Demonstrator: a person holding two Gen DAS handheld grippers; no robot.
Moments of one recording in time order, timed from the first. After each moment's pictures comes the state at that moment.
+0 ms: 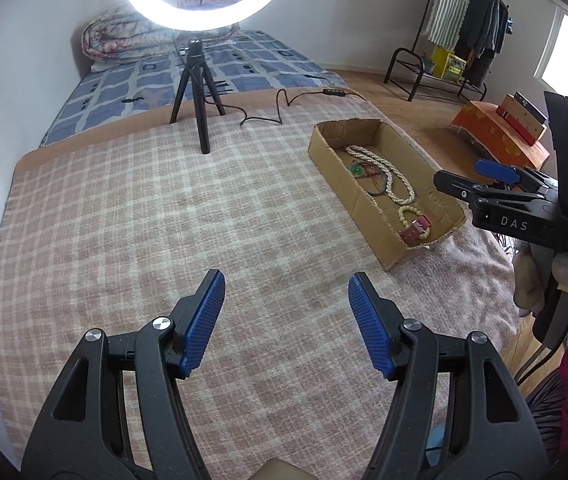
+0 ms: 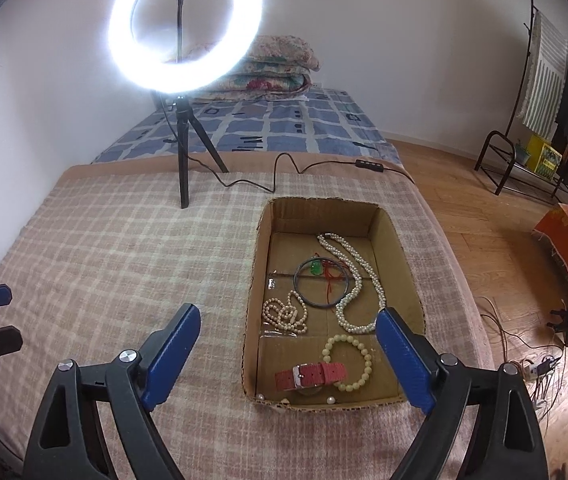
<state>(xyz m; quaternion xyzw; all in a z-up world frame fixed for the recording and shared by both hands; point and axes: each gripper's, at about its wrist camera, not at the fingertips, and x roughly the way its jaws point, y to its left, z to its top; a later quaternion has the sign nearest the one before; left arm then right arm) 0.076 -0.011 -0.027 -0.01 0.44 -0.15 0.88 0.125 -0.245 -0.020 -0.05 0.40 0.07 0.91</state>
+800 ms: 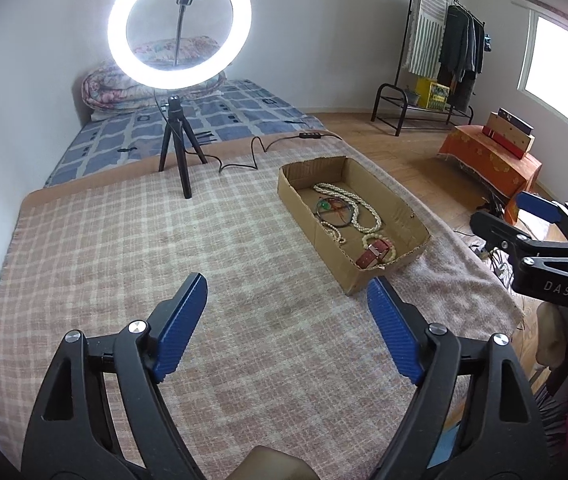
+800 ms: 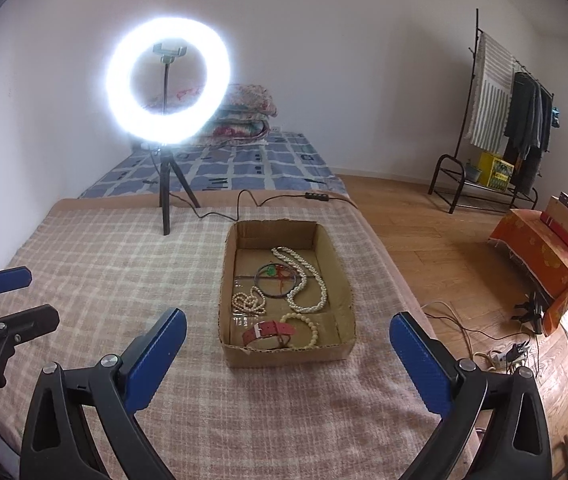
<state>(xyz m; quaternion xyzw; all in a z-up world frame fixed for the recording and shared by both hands) 0.023 -0.052 -0.001 0.01 0.35 -0.15 0.92 0.017 -0.275 0.018 -0.05 0.31 0.00 0.95</state>
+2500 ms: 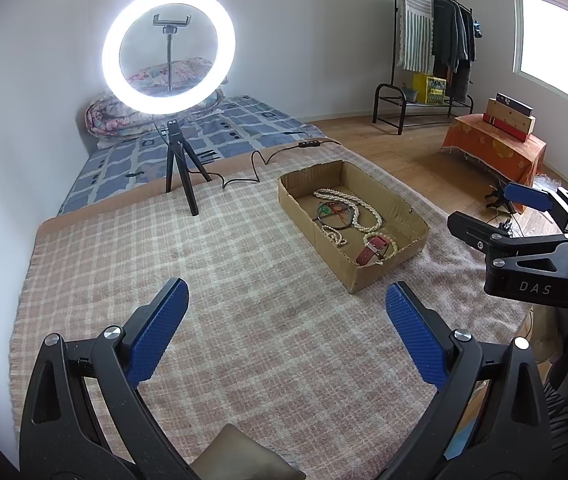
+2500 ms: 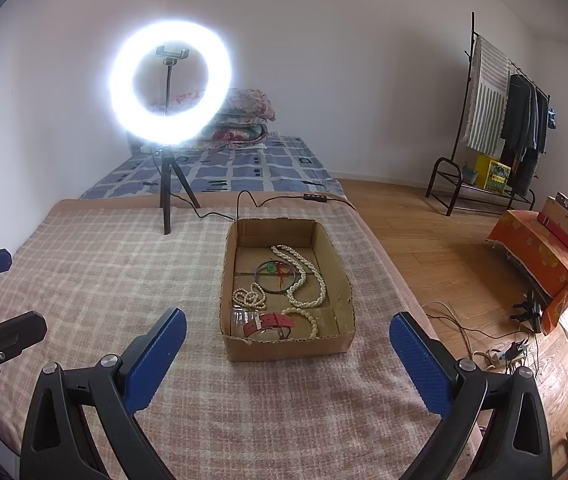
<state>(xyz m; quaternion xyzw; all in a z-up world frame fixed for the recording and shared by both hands) -0.001 -0.068 0.006 0.05 0.33 -0.14 0.93 0.005 -0.274 0.009 -0.05 0.31 0.00 0.95</state>
